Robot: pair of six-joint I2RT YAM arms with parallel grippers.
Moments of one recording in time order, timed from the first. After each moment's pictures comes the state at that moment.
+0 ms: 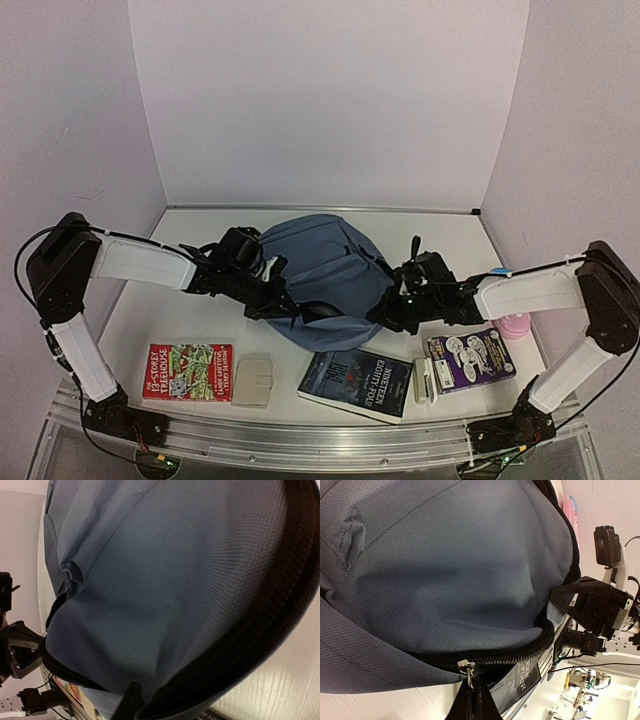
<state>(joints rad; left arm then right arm) -0.75 1.73 0.99 -0.08 0.55 -0.78 0.75 1.56 0.75 0.03 -0.17 1.01</state>
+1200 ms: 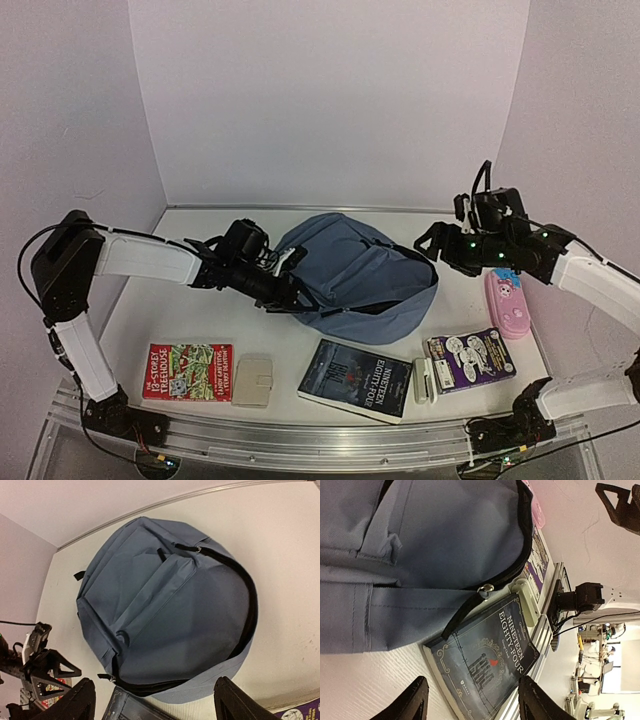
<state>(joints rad) -0.76 1.76 1.05 -0.05 0.69 -0.52 0.54 1.17 1.00 -0.49 -0.01 0.64</state>
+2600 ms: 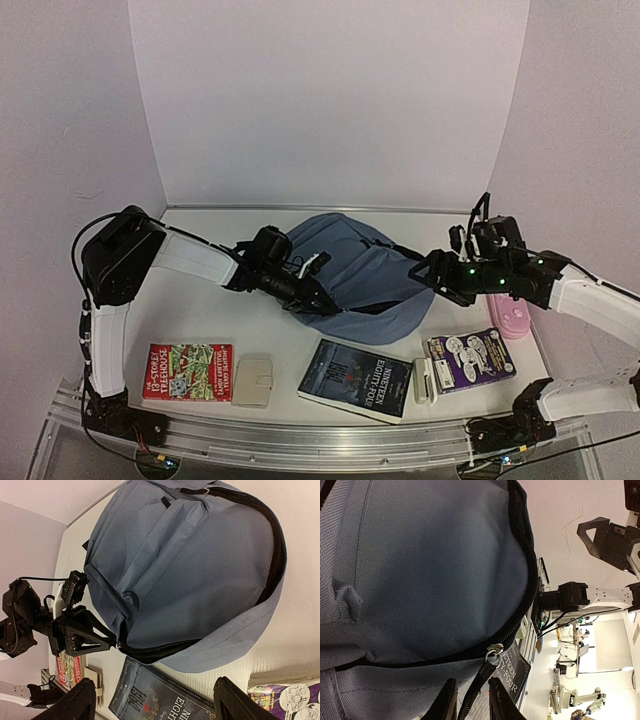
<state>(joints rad) -0.76 2.07 1.24 0.12 0.89 -0.57 0.55 1.10 0.81 -0.41 -0.16 0.77</state>
